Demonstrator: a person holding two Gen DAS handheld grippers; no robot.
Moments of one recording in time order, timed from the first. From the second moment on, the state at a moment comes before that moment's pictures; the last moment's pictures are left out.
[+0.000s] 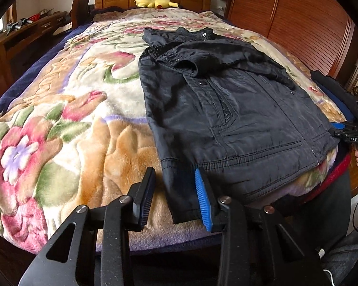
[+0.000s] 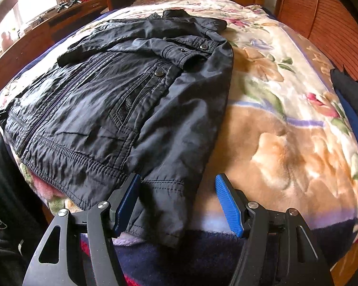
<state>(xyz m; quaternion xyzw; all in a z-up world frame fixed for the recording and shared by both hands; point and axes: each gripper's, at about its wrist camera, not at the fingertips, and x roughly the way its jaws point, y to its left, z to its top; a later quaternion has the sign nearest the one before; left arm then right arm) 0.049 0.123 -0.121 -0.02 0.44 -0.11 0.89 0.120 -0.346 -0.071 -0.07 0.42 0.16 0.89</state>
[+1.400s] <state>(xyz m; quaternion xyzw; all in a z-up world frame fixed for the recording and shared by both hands) 0.005 0.093 0.103 -0.02 0.17 -0.18 0.97 -0.003 -0.407 0.118 0.02 0.14 0.23 0.96</state>
